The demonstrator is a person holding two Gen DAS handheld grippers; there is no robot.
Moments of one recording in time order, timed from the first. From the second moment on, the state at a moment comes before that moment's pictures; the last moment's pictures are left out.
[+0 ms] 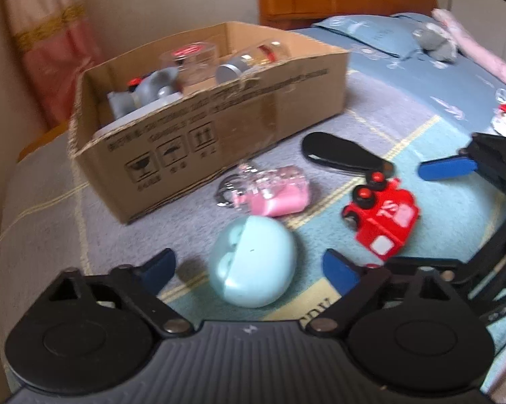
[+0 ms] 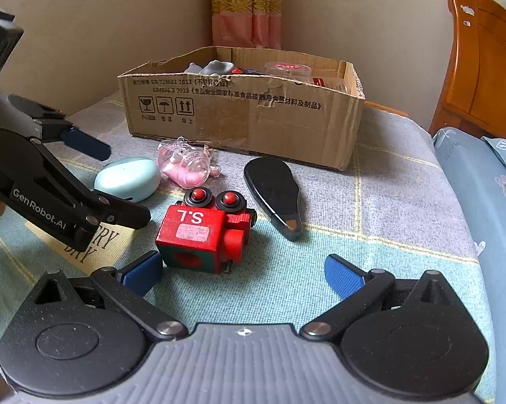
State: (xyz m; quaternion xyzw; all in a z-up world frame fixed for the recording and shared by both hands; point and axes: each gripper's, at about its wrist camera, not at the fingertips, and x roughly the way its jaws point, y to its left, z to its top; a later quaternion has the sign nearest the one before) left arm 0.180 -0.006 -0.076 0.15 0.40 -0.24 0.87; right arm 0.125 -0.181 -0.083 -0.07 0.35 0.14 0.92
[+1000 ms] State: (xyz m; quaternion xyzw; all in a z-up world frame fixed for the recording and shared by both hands) left arm 0.177 0.021 -0.071 0.13 0.42 -0.25 0.87; right arm 0.142 -0.145 -0.074 -0.09 0.37 0.19 0.90
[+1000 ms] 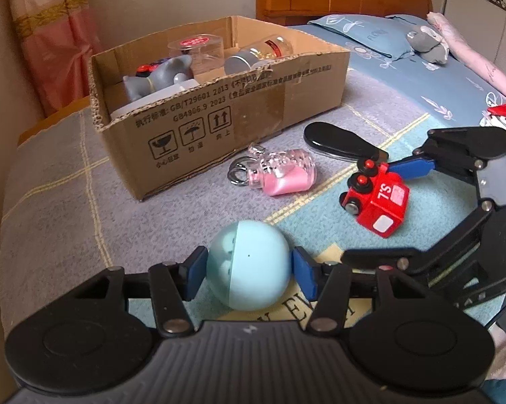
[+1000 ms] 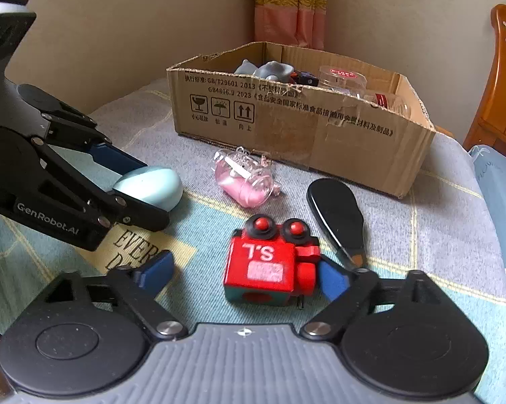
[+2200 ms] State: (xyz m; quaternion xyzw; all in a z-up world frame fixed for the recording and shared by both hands) left arm 0.190 0.022 -0.004 0.14 0.42 -0.26 0.86; right arm 0.157 -0.167 0.009 -0.13 0.34 0.25 0.90
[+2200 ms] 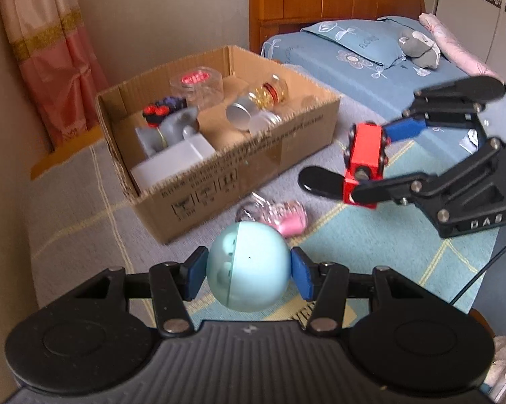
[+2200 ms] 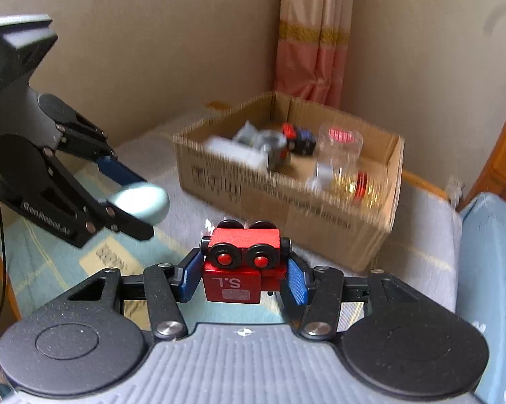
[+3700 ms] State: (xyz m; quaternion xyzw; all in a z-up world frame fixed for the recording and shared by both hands) left arm 0.385 0.009 0.003 0.12 0.42 -0.16 0.89; right arm 0.233 -0.159 0.038 -0.10 0.30 0.21 0.92
